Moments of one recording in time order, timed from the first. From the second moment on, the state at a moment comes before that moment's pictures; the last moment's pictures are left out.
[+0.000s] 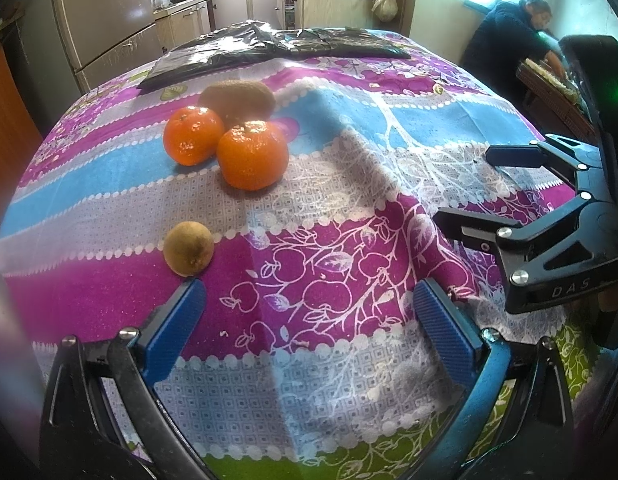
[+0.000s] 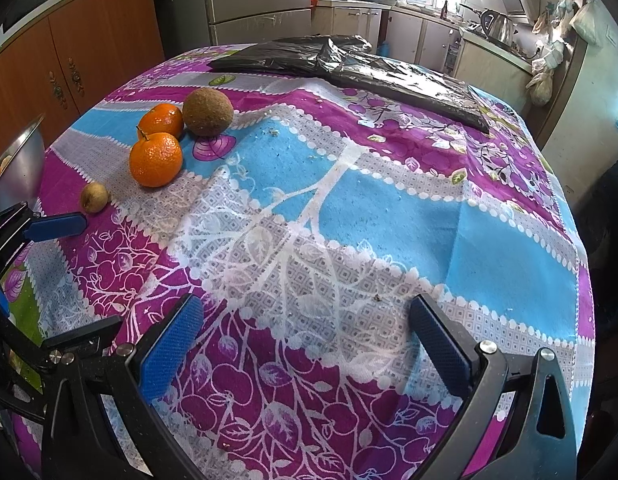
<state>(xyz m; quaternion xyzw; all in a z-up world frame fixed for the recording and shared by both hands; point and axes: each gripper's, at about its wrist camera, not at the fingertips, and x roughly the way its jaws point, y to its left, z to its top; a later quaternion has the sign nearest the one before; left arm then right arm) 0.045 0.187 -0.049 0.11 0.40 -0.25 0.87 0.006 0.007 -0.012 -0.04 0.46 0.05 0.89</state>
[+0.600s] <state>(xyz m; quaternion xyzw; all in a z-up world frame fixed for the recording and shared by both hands) 0.039 0.198 -0.039 0.10 0.41 -0.24 0.87 0.006 0.007 -0.012 -0.03 0.46 0.05 0.89</state>
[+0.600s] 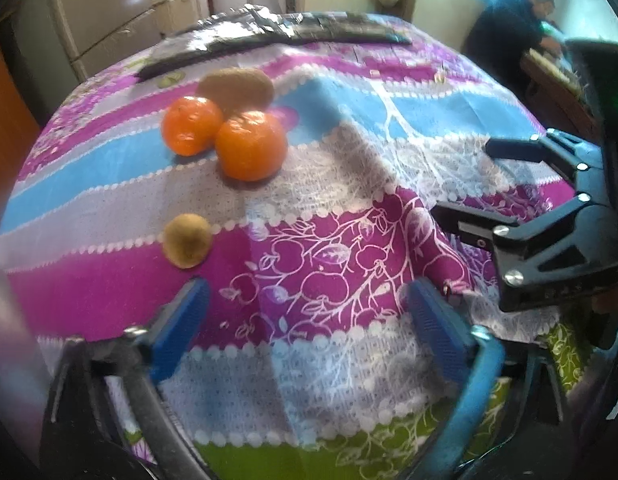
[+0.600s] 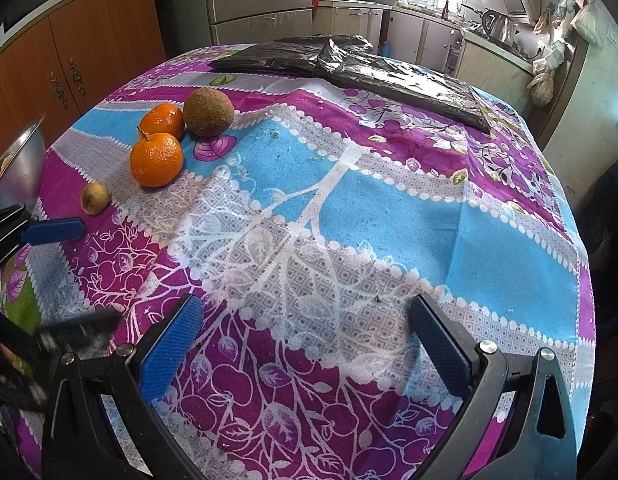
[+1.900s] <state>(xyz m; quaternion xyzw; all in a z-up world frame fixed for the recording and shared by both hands) 0.067 0.236 0.032 -0.01 0.38 -0.19 0.90 0.039 0.024 0.060 -0.04 0.45 0.13 0.88</state>
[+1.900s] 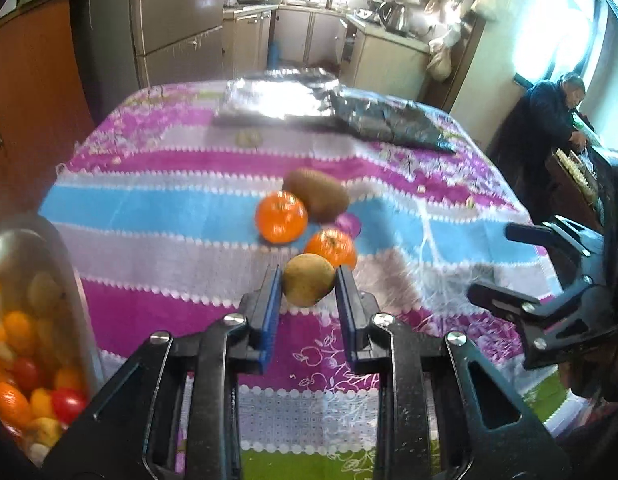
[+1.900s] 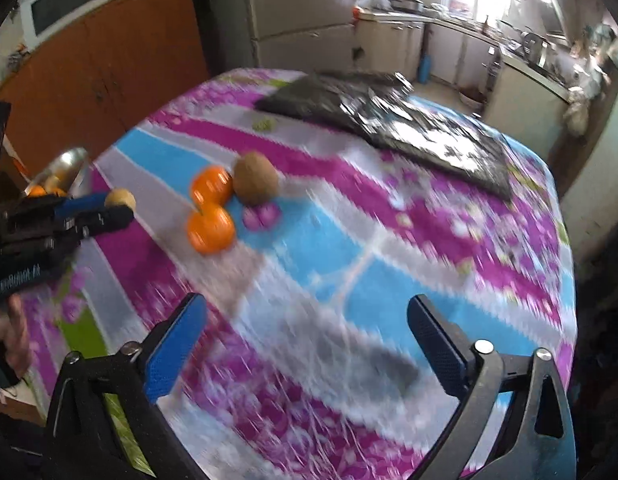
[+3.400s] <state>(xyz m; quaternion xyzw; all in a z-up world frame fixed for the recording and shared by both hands) 0.069 0.276 0.062 -0.01 0.38 -0.18 0.91 0.086 0.089 0.108 -0.03 0.47 0.22 0.86</state>
